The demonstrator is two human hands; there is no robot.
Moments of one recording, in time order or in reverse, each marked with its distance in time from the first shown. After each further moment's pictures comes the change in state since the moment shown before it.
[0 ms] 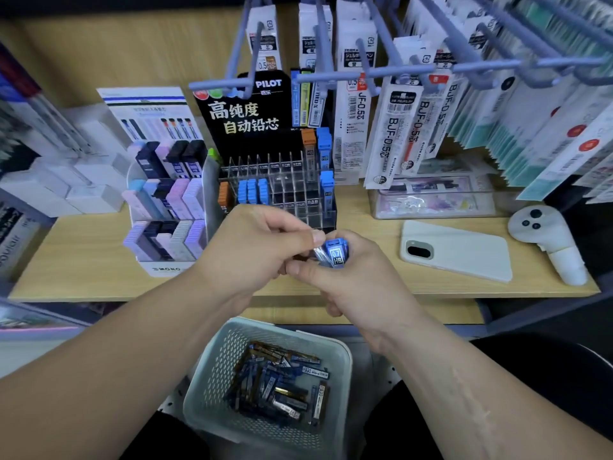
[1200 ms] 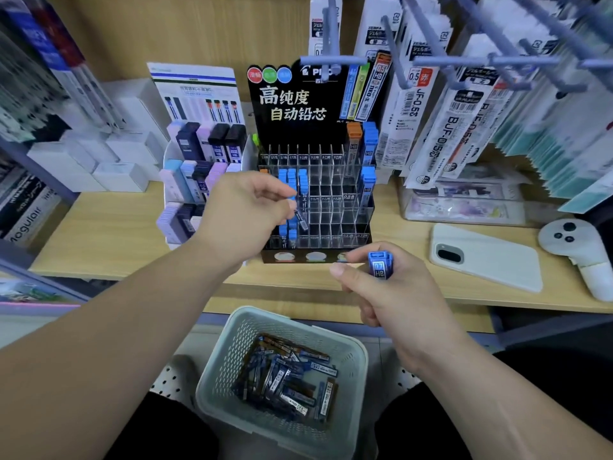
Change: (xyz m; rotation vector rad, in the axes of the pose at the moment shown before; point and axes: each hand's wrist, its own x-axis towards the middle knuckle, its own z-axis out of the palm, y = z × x) left_hand 0.034 -0.036 -0.063 0.099 0.255 0.149; right_hand -0.012 0.015 0.013 -0.017 0.121 0.065
